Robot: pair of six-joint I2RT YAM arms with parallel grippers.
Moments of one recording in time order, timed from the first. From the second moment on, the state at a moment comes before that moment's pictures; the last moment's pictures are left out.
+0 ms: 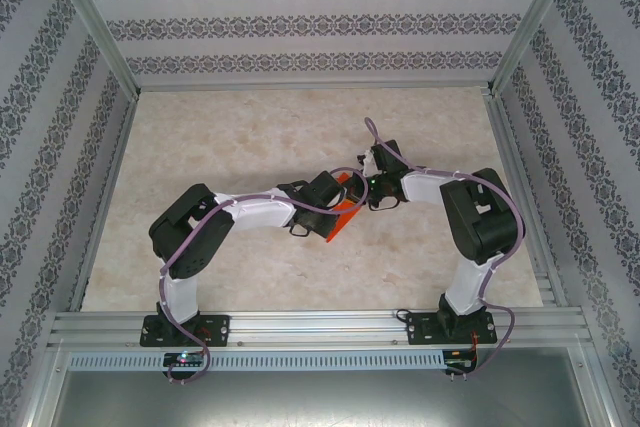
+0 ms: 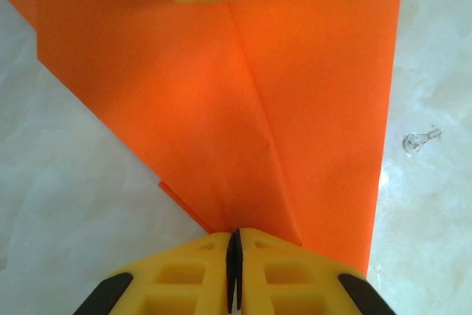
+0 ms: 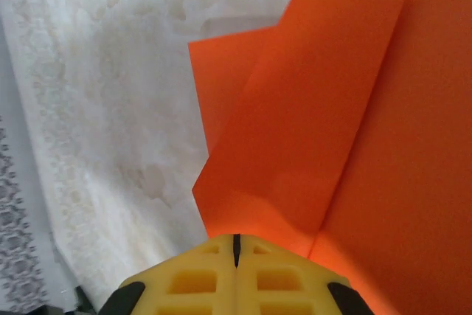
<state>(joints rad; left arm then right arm) -0.82 1.91 1.15 -0.37 0.00 -0.25 0.36 1.82 0.92 -0.07 -0.65 0.73</state>
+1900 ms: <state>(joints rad) -0.80 1.77 1.12 -0.31 0.19 -0.51 0.33 1.89 0.87 0.02 -0.69 0.68</state>
